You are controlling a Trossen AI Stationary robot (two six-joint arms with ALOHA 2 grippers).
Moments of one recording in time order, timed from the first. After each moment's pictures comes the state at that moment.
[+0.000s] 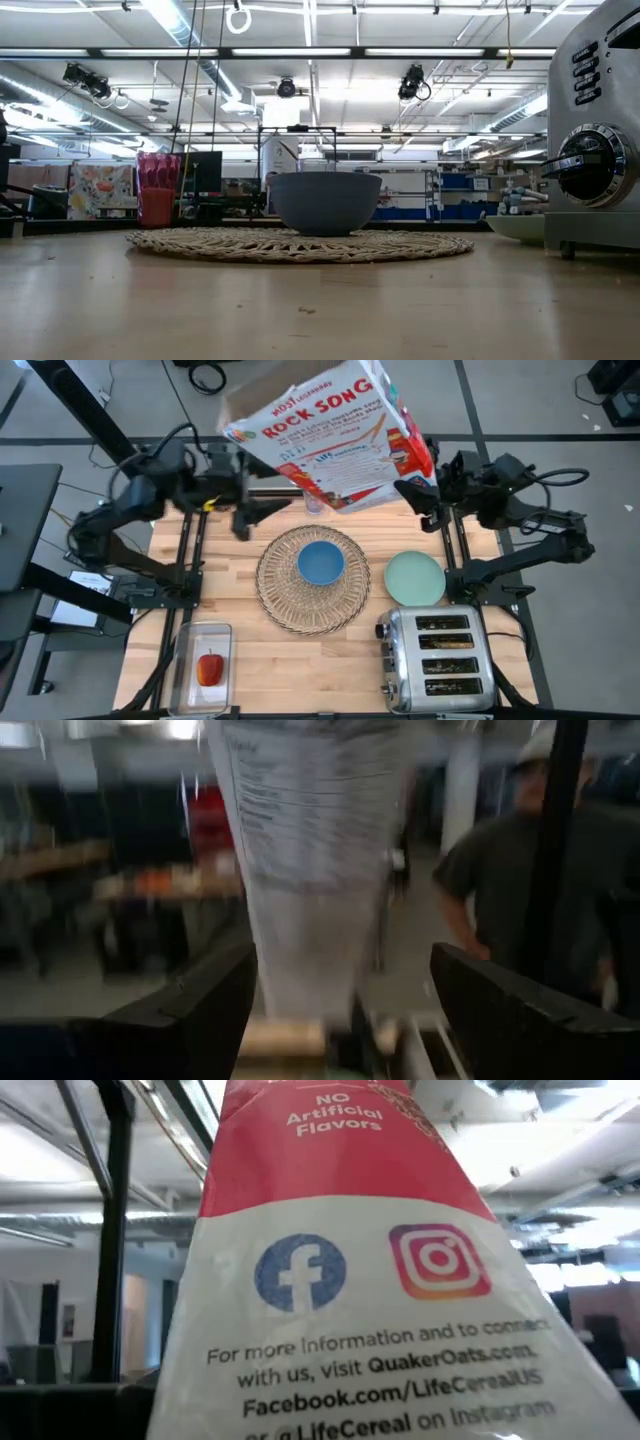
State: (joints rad) left arm 0.11 1.28 1.80 -0.46 0.02 0.01; right arm -0.13 1.01 1.25 0.27 -0.07 0.05
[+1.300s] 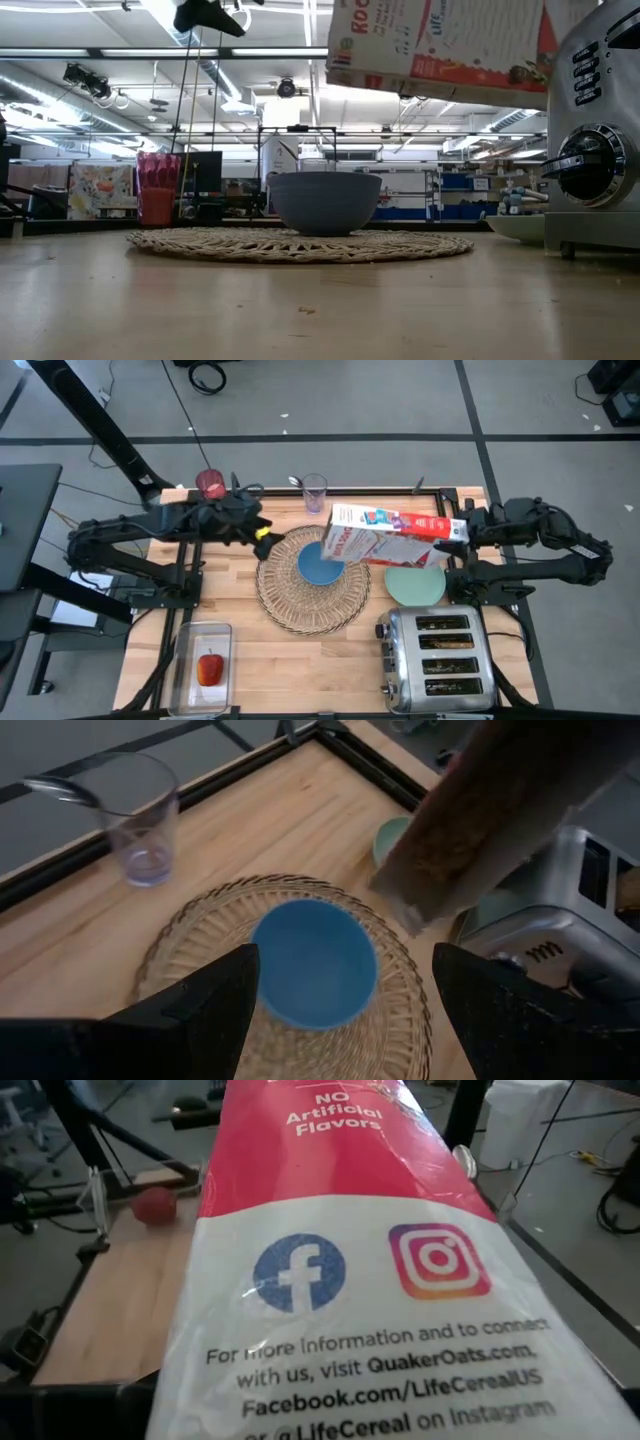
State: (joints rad) left arm 0.07 1.16 1.27 -0.71 -0.26 -0.59; right arm -0.13 0.41 0.95 -0.89 0.02 0.06
